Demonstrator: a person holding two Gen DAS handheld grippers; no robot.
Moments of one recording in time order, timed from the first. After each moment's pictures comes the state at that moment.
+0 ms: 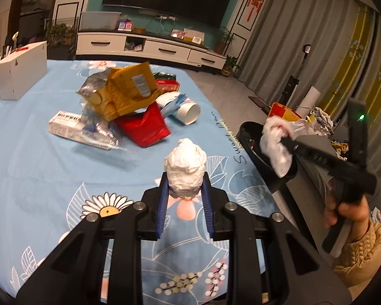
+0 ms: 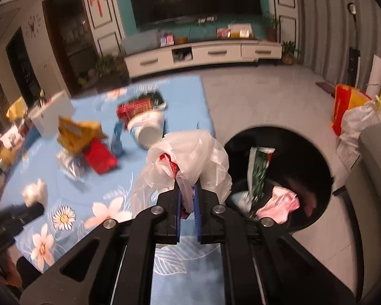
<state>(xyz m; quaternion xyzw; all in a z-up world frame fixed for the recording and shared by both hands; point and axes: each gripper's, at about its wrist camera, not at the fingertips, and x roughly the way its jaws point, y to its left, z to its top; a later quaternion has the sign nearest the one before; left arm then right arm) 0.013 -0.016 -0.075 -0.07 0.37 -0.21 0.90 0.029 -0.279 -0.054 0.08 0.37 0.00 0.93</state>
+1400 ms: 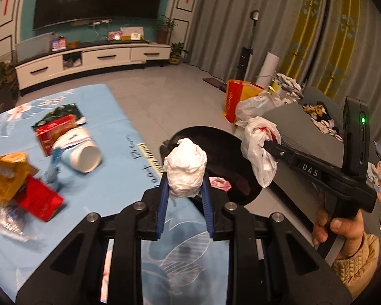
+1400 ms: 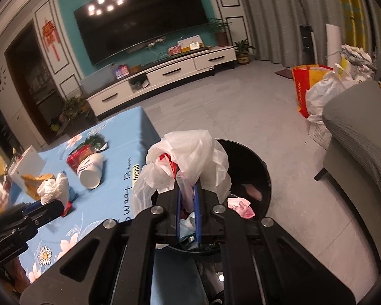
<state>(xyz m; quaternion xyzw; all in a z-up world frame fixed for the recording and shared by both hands) 0.079 -0.188 -0.061 0.03 0.36 -0.34 0.87 0.009 -0.398 -0.068 0.18 0.31 -0.11 0.93</state>
